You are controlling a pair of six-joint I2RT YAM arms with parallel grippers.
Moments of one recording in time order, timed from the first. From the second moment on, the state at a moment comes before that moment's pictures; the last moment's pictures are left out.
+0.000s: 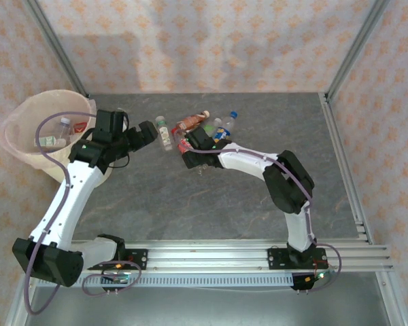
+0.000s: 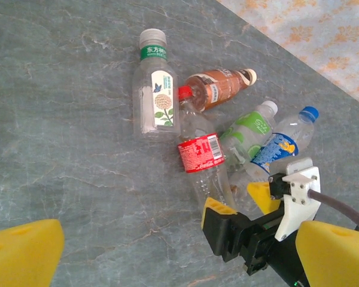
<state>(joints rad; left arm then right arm) -0.16 1.18 1.24 -0.83 0.05 -0.68 0.79 2.01 1.47 -0.40 0.18 0.19</state>
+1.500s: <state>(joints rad) -0.16 1.24 1.06 -0.71 0.05 -0.72 0.83 1.89 1.22 -0.32 0.20 0.21</state>
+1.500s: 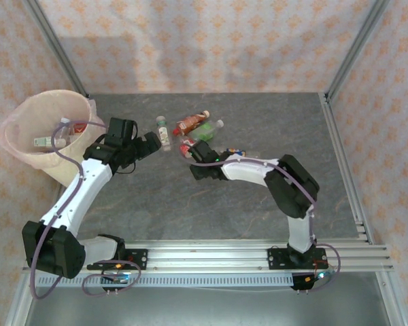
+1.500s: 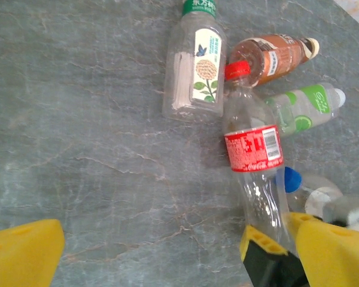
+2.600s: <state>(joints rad) -0.32 1.25 1.03 -0.21 0.33 -0.88 0.83 1.40 1.03 -0.08 -0.24 0.34</state>
